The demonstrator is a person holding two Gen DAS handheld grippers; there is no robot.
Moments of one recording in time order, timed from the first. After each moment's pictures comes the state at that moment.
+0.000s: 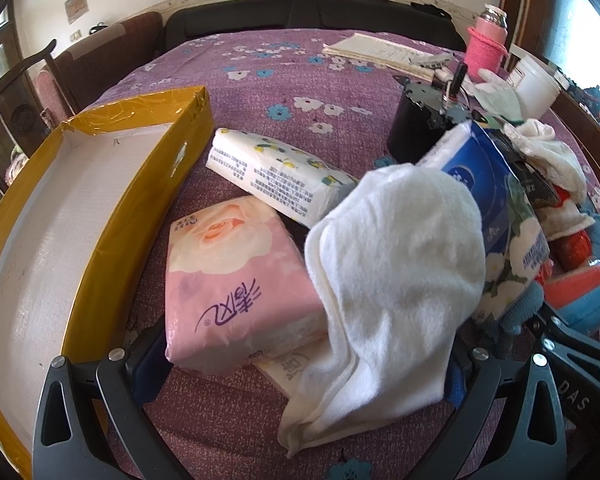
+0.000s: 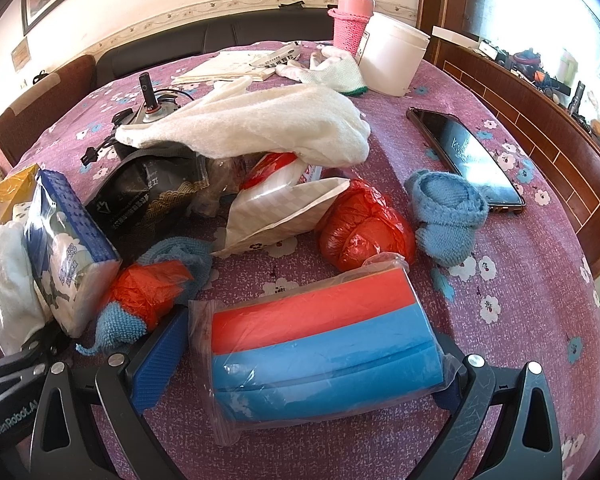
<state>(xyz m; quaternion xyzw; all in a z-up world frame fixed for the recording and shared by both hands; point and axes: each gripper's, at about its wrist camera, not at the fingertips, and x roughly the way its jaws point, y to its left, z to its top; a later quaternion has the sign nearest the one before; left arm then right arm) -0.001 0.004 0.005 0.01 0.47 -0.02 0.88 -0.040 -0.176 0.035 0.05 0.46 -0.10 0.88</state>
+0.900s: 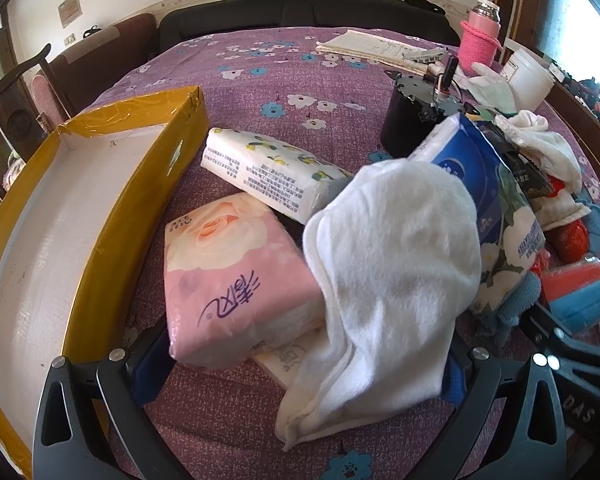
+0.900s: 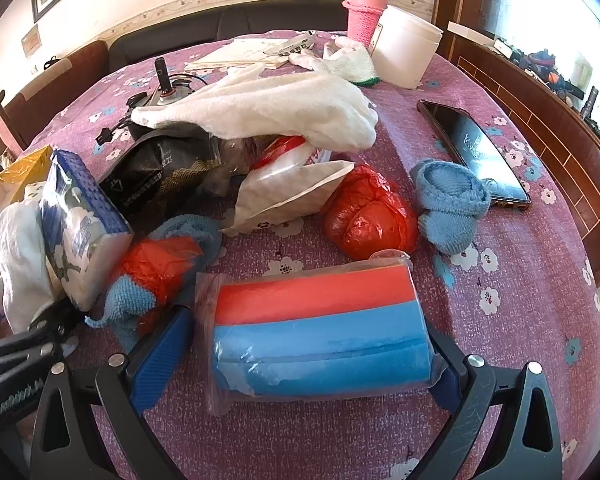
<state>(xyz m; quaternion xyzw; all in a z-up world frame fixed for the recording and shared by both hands) -0.006 0.002 0.006 0.02 0.48 -0.03 0.88 -0.052 -0.173 0.037 0.04 0.48 -0.07 0.87</state>
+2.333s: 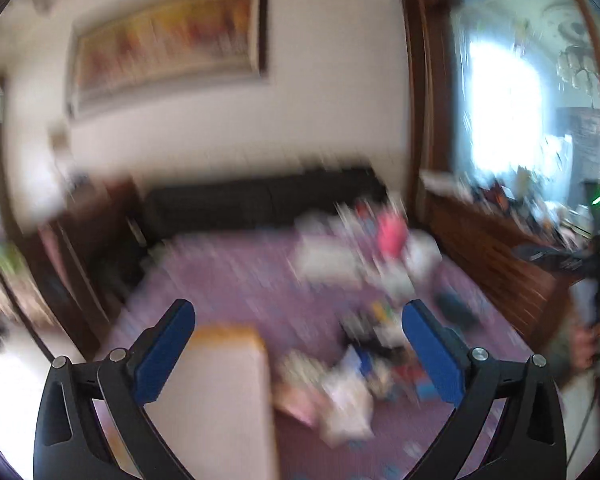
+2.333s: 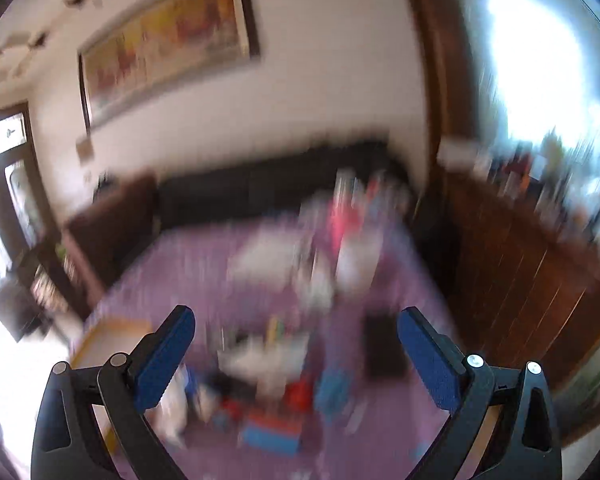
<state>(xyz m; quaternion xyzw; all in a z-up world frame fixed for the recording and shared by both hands) -0.109 0.085 0.242 0.02 0.24 -0.16 0.96 -0.117 -0.262 0.280 0.09 0.30 -0.01 0.95</state>
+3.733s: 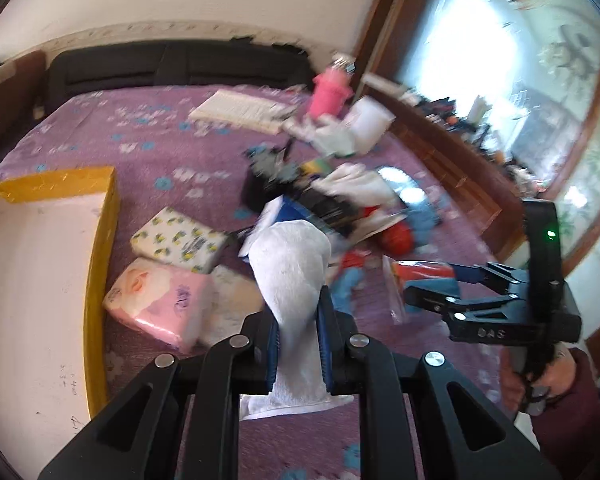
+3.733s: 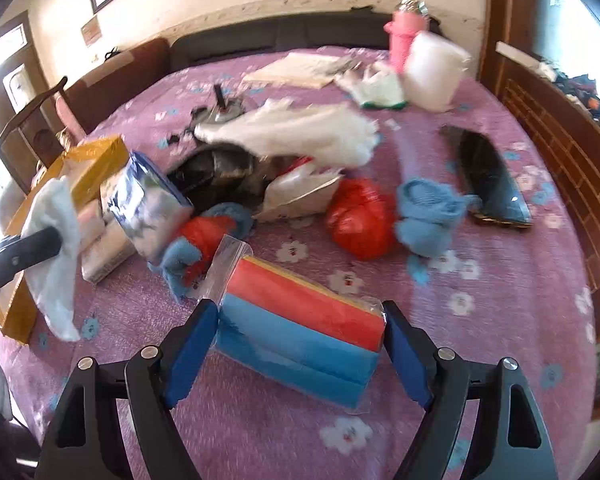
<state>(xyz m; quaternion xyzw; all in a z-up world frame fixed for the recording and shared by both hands) -0.068 0.040 0.077 -0.03 0.38 -0.30 0.87 -0.084 -0.206 0.070 0.04 0.45 0.04 0.89</state>
